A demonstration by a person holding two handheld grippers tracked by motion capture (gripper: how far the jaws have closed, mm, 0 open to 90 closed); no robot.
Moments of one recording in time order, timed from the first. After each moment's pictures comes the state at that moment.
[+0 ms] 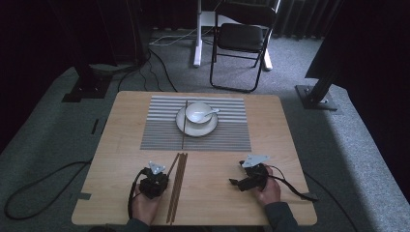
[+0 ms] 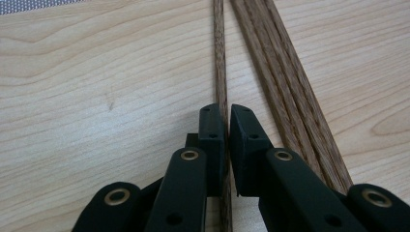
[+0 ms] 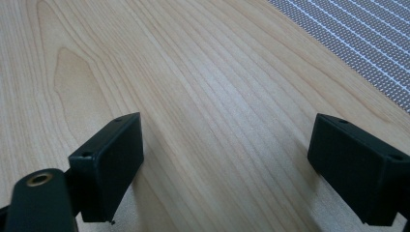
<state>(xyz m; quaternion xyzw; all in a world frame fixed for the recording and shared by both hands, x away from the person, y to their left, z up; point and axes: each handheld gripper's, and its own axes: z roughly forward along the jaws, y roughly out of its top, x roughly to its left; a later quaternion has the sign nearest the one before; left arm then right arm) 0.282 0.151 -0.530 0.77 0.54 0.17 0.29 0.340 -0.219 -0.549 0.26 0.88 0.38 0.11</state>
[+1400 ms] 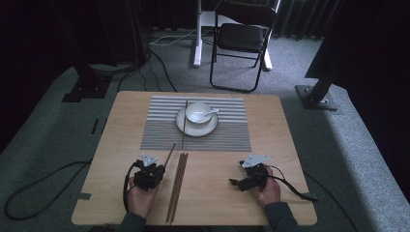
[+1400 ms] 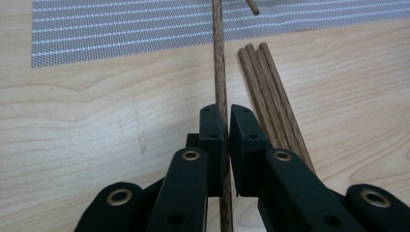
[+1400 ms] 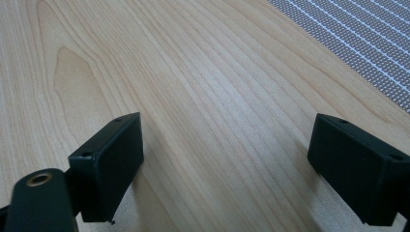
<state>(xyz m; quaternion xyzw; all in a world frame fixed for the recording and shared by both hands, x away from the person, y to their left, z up) 0.293 0.165 -0.501 0.74 0.55 0.18 0.34 0.340 -0.219 -0.549 0.26 0.88 0.38 0.11</state>
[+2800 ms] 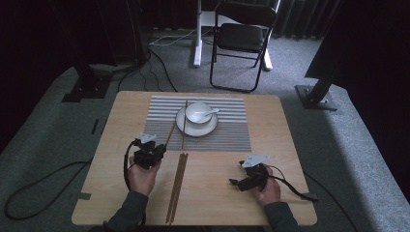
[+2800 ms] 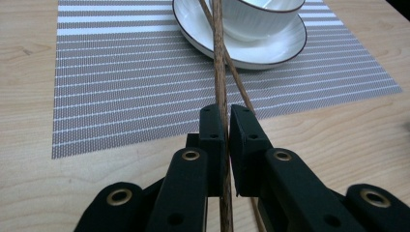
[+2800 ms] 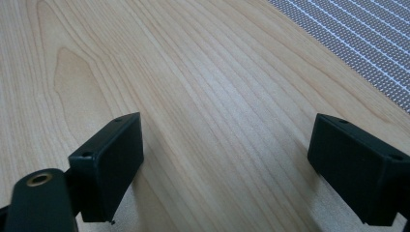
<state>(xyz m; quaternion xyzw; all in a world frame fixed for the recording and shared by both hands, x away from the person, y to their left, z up) 0.341 0.166 -0.458 0.71 0.56 0.18 0.38 0.340 -0.219 -0.549 0.26 0.88 0.38 0.11</state>
